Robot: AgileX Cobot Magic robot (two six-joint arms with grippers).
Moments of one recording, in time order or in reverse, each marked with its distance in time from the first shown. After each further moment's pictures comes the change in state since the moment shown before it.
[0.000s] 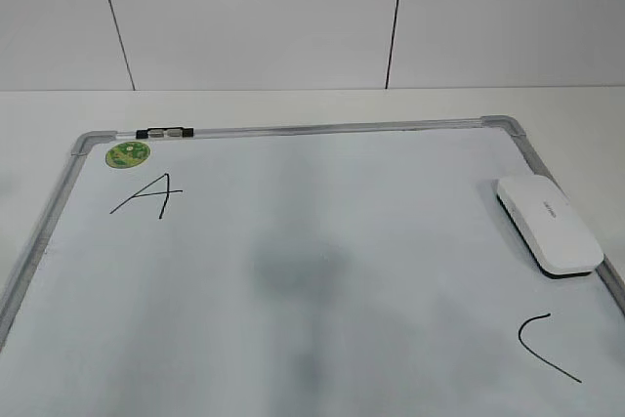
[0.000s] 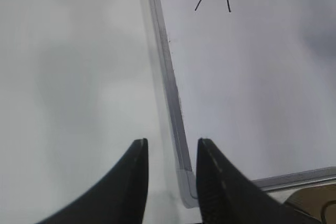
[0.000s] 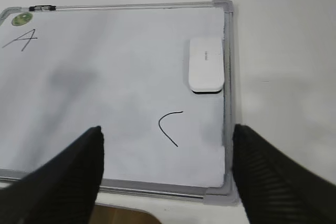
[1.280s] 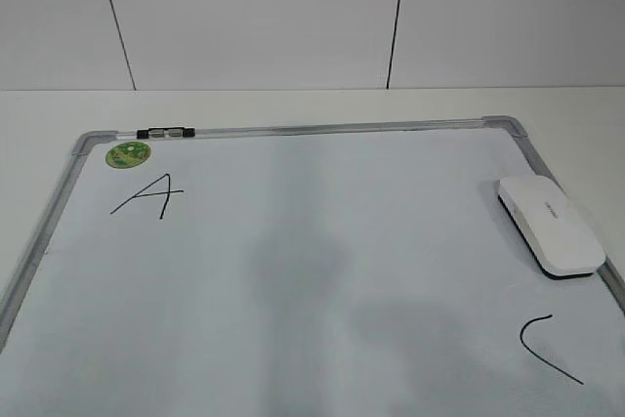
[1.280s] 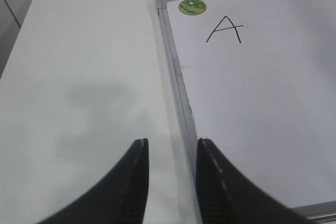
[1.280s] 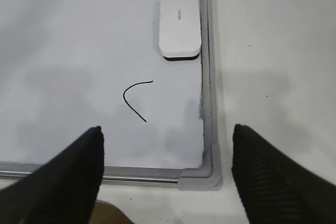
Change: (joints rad) left arm 0.000 -0.535 0.346 0.032 -0.141 0.000; right arm 0.000 -0.185 0.335 -0.088 -0.116 0.000
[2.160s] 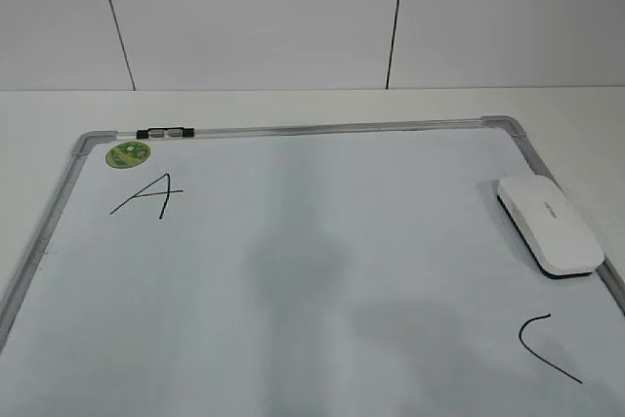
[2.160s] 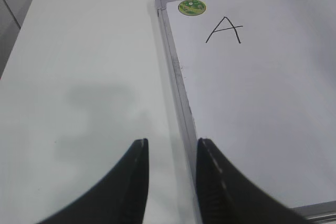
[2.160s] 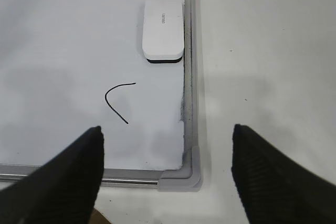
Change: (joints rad) left arm 0.000 0.000 0.000 0.000 -0.001 0.000; right arm 0.000 0.000 -0.006 -0.052 -0.002 -0.014
